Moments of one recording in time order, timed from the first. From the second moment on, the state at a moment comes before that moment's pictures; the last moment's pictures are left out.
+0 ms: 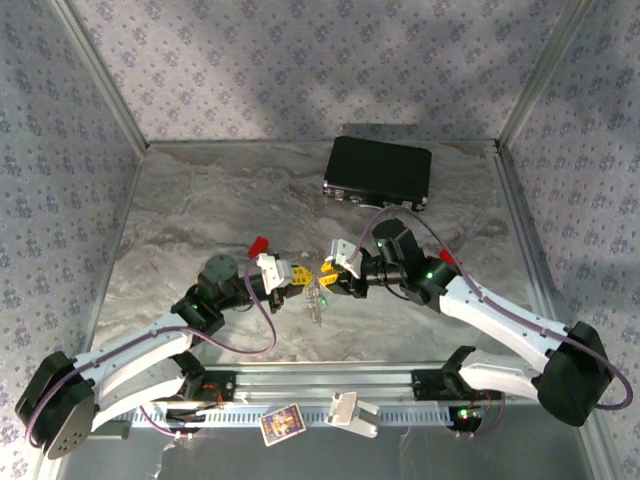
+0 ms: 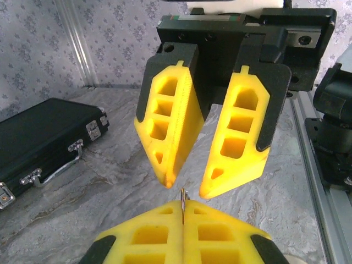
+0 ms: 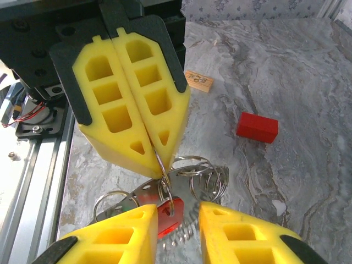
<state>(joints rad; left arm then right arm) -0.76 0.91 0.37 0.41 0.52 0.15 0.76 1.12 0.78 -0.19 -0.55 -0.40</state>
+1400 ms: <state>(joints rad) -0.77 0.90 0.37 0.37 0.55 0.17 0.77 1.16 0.80 -0.23 -0.62 -0.41</state>
